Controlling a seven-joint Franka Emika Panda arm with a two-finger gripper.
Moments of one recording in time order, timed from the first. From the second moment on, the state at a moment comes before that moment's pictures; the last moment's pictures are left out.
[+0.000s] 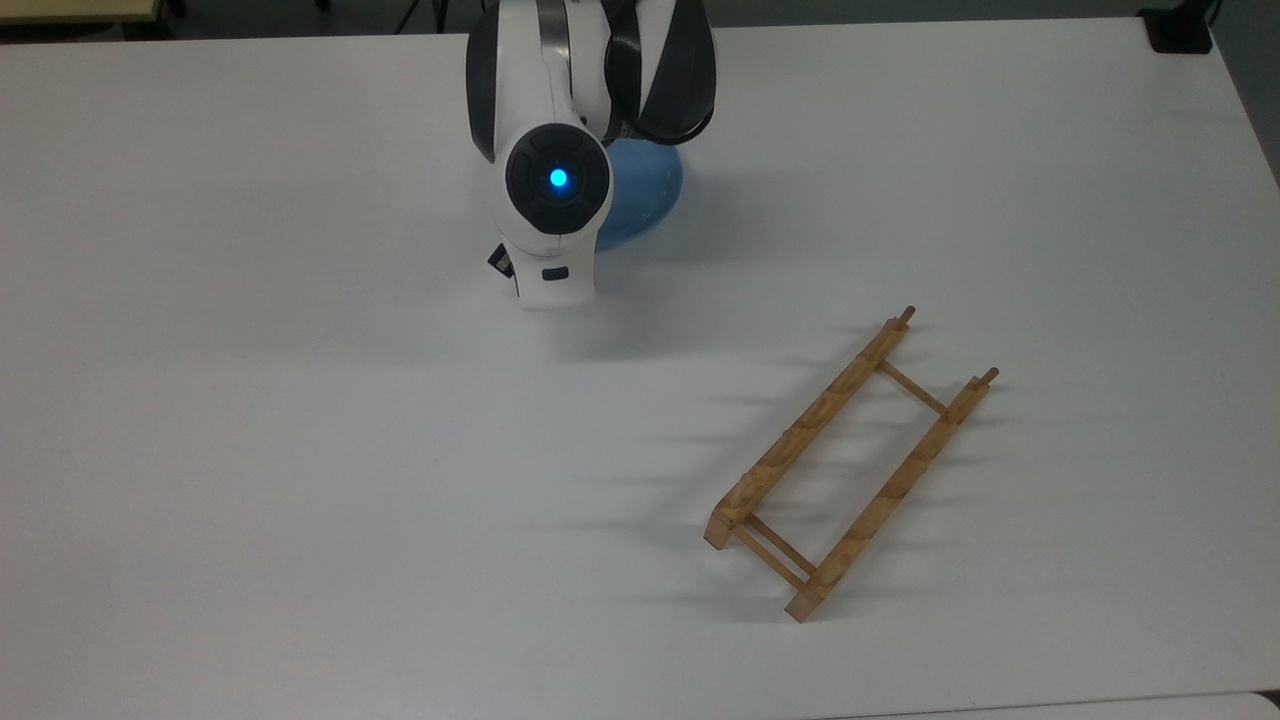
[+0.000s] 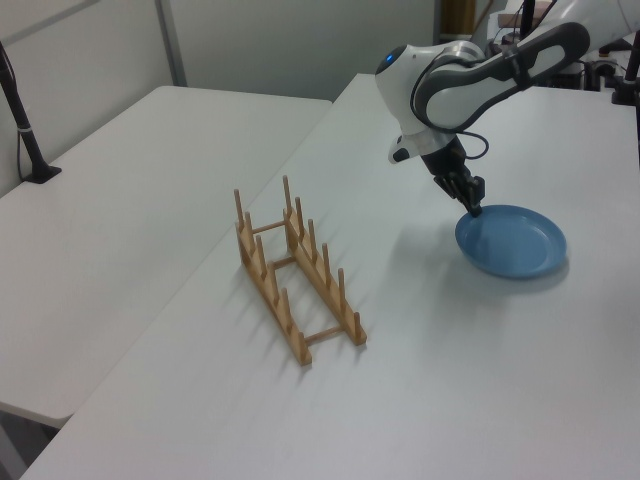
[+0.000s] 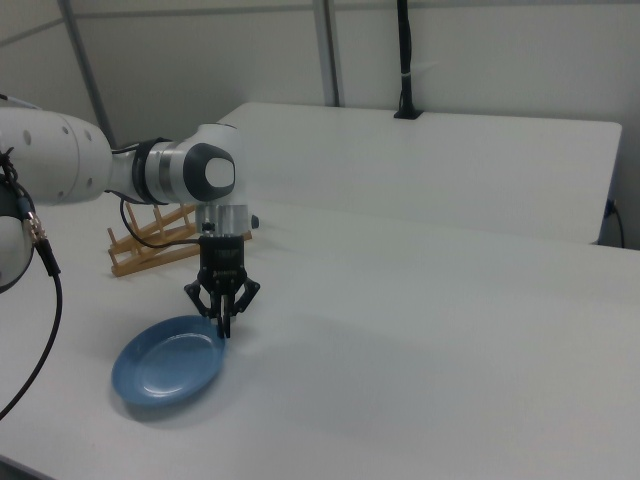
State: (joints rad) arm 0.04 0.46 0.04 -1.64 -0.15 1.61 -0.85
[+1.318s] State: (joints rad) arm 0.04 0.11 0.04 -1.56 -0.15 1.61 0.04
